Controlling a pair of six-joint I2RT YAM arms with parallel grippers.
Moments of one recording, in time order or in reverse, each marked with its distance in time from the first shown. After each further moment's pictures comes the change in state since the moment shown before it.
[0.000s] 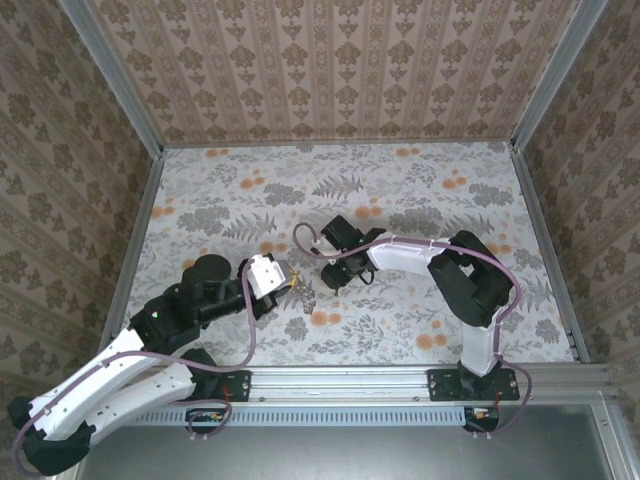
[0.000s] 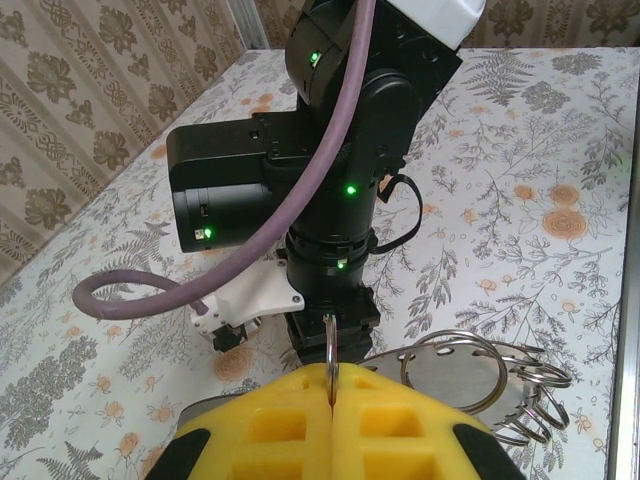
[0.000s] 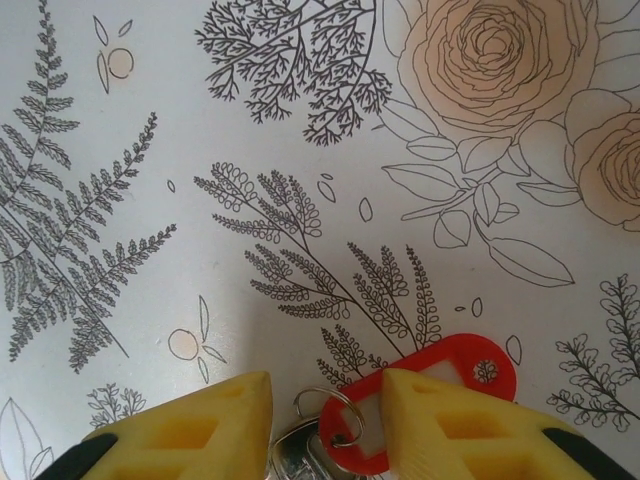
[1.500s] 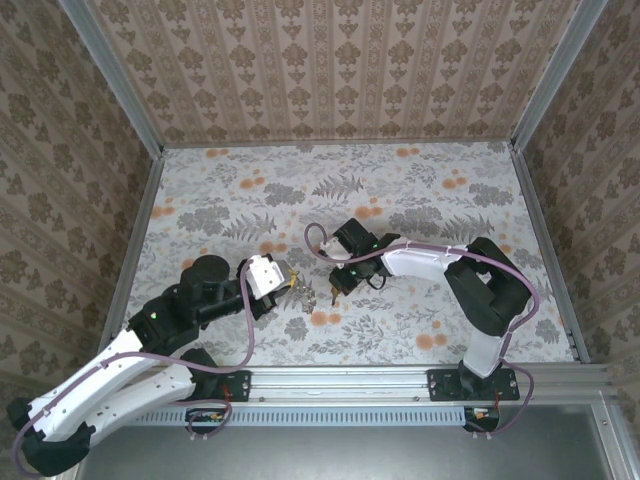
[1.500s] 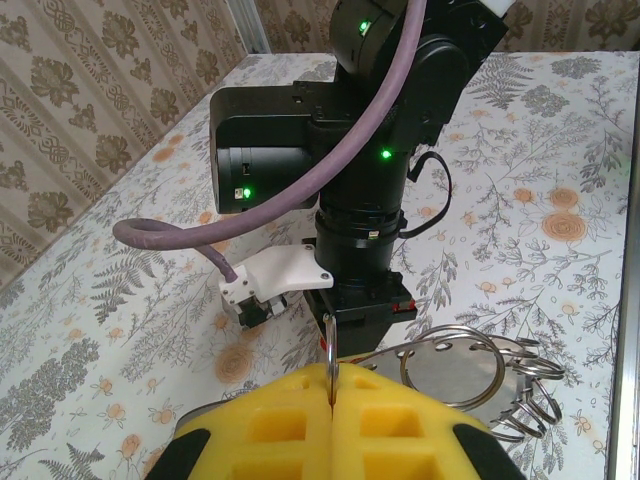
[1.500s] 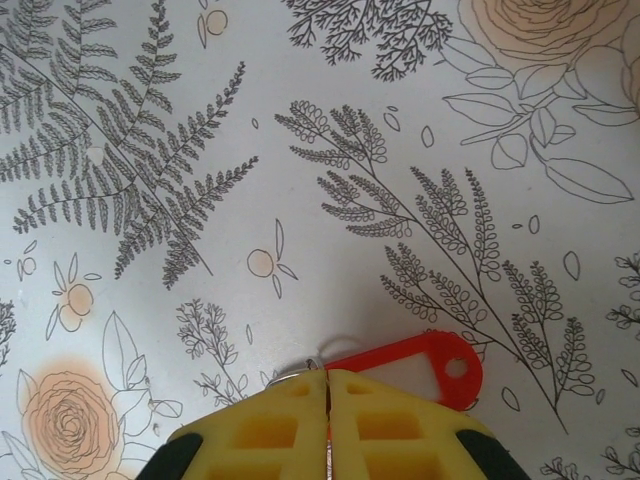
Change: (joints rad) left arm 0.000 -0.008 0.000 0.000 0.000 0.000; right arm -0.029 -0.111 -0.128 0.062 -0.145 0.024
